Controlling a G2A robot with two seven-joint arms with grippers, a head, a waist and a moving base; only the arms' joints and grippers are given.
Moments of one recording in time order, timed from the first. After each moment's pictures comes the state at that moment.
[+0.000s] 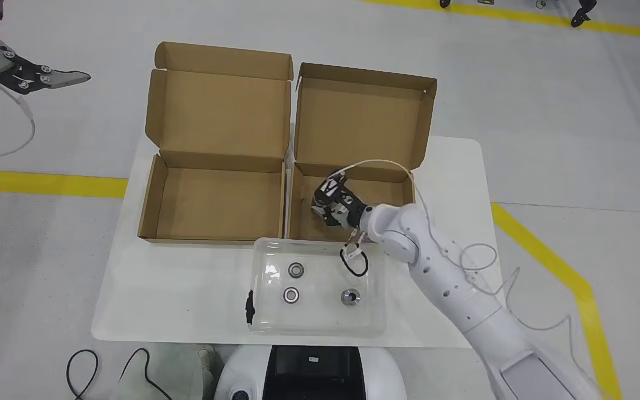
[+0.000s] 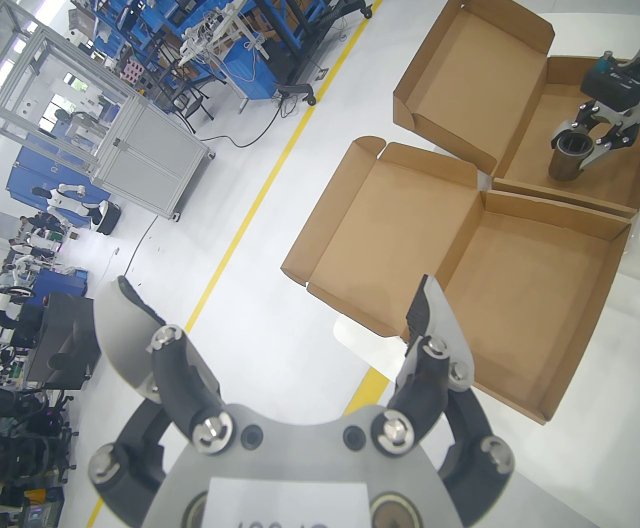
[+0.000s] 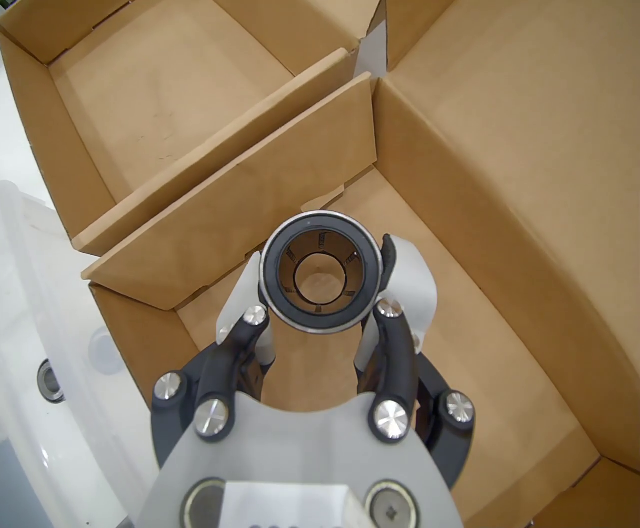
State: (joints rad) left arm 0.47 -0.15 -1.01 -1.52 0.83 -0.88 -0.12; right arm -0.89 -1.35 0.80 -1.23 -1.08 -0.39 0.42
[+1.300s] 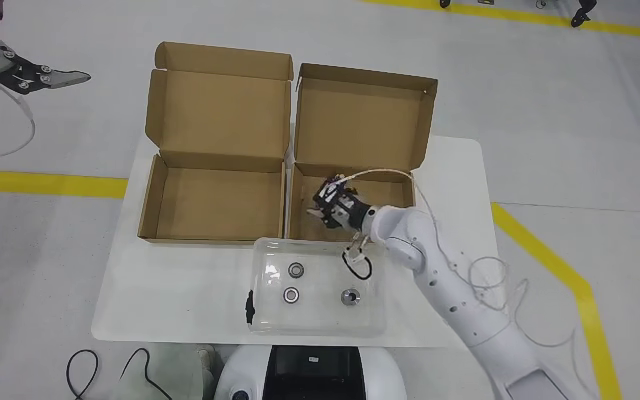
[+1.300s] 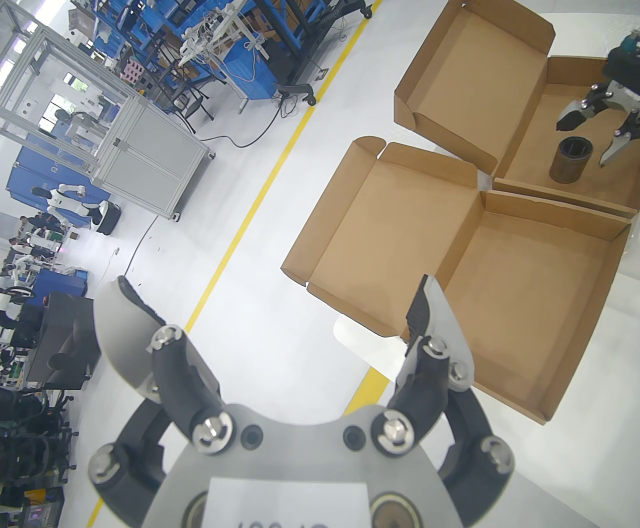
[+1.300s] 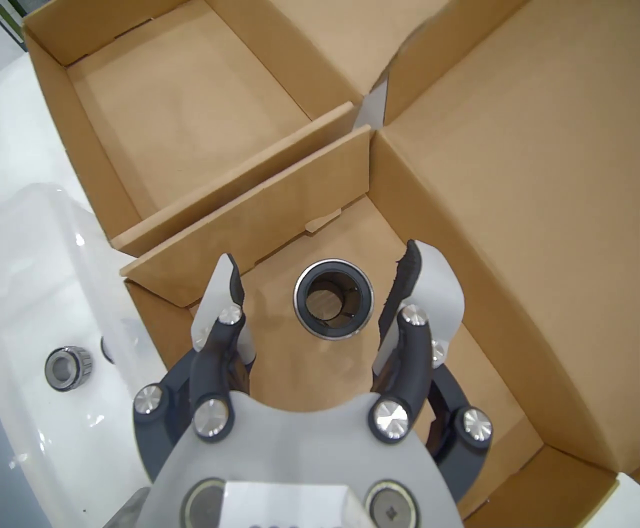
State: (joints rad) left arm 0.47 -0.15 -1.01 -1.52 0.83 -0.88 -0.12; right arm -1.00 -1.32 0.89 -1.47 -1.21 -0.44 0.46
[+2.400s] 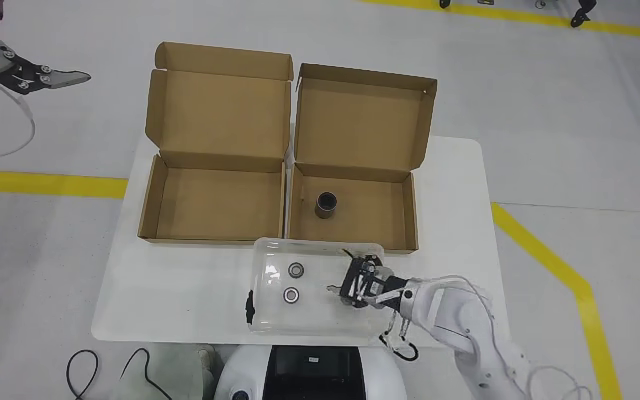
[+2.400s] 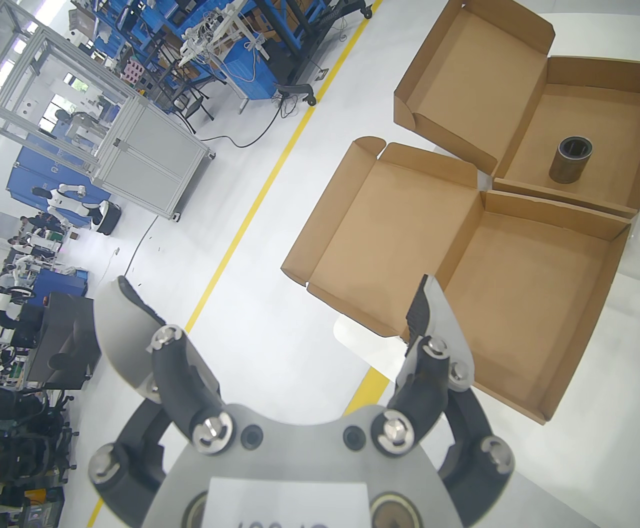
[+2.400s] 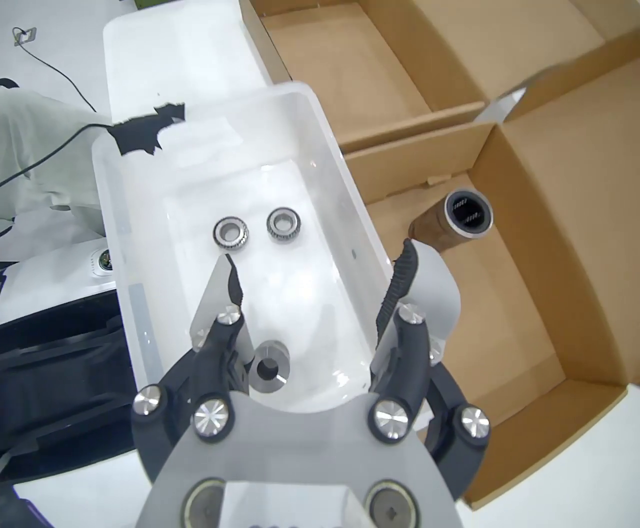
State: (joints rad) left arm 0.47 -0.15 -1.01 -1.52 0.83 -0.88 -0.12; right arm -1.57 -1.18 1.17 -1.99 -1.38 -0.72 0.47
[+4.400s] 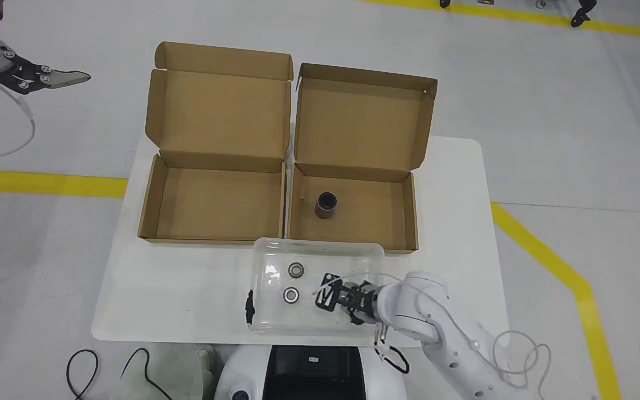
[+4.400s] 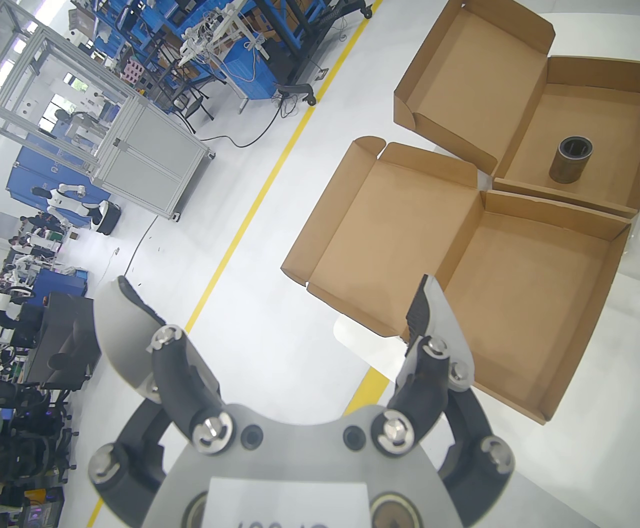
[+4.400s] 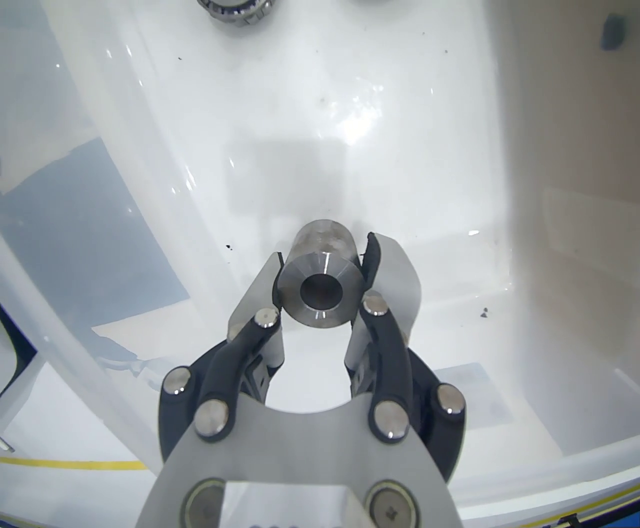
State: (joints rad) left arm 0.47 -0.15 -1.01 -1.52 0.83 -0.88 -0.12; right arm -1.33 -1.18 0.87 -1.85 -1.20 -0.55 1.15
